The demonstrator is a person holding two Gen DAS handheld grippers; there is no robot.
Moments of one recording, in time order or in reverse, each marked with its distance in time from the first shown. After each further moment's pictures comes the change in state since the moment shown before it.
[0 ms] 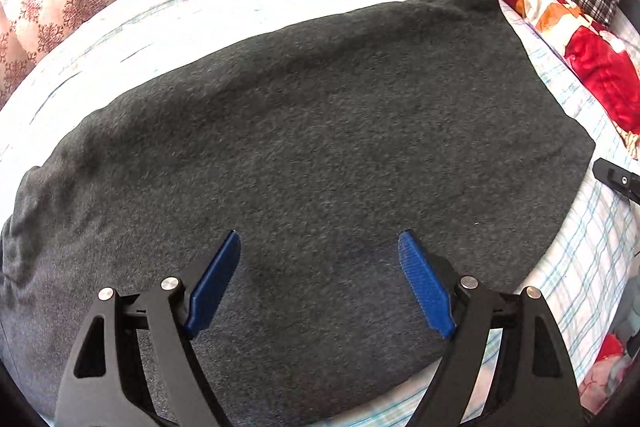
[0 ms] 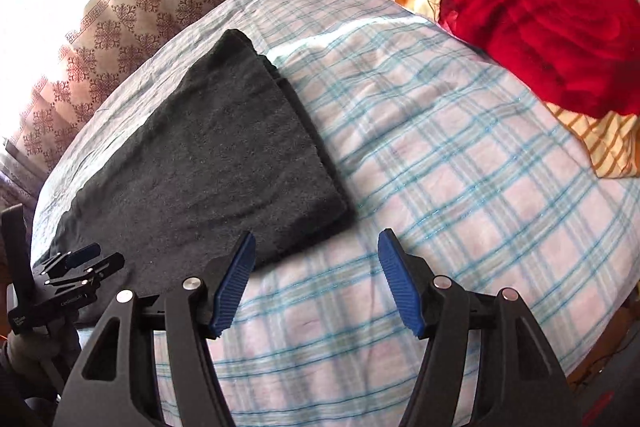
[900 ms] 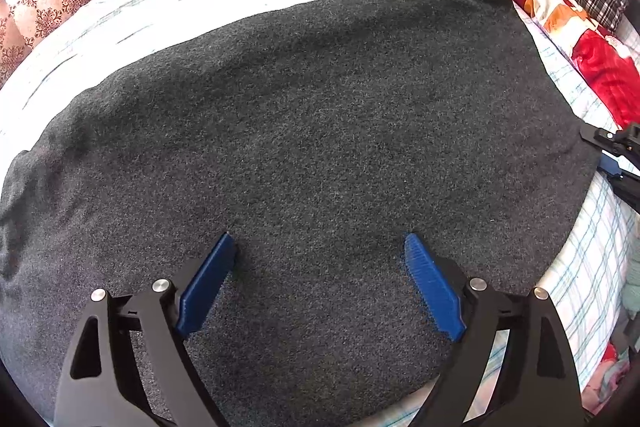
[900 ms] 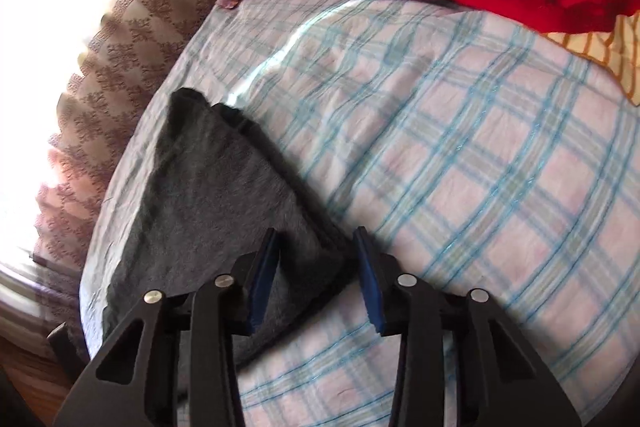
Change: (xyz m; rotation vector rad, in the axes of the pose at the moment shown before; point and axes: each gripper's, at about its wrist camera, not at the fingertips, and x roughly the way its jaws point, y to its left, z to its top) left arm 0.016 0.003 -0.001 -0.033 0.022 -0.020; right arm 0.030 -0.016 0.017 0.357 -0.066 0.016
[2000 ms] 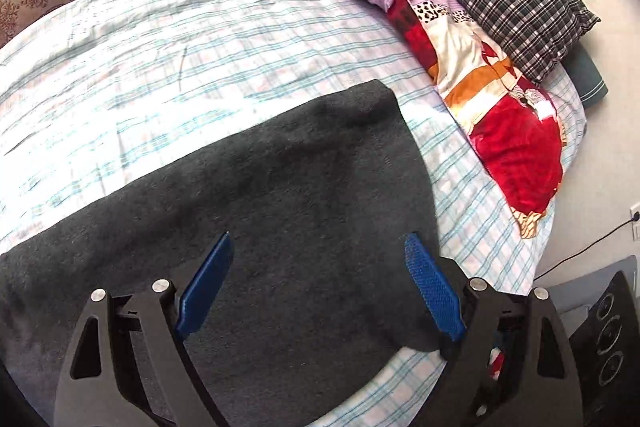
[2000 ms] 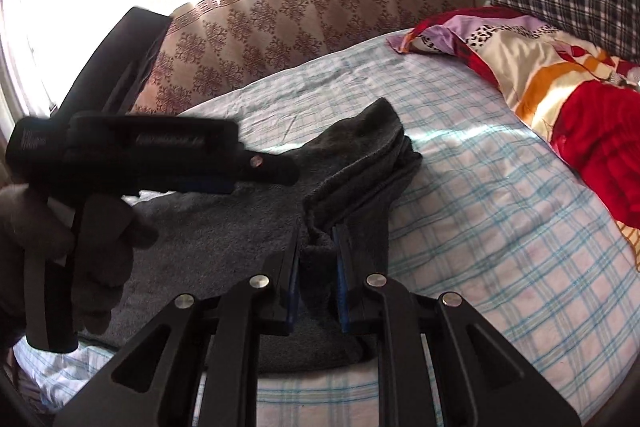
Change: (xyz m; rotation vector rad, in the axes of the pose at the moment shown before) left arm -0.030 -0.057 0.135 0.021 0.014 -0.375; right arm -0.048 0.127 -0.070 -0.639 -0.140 0.148
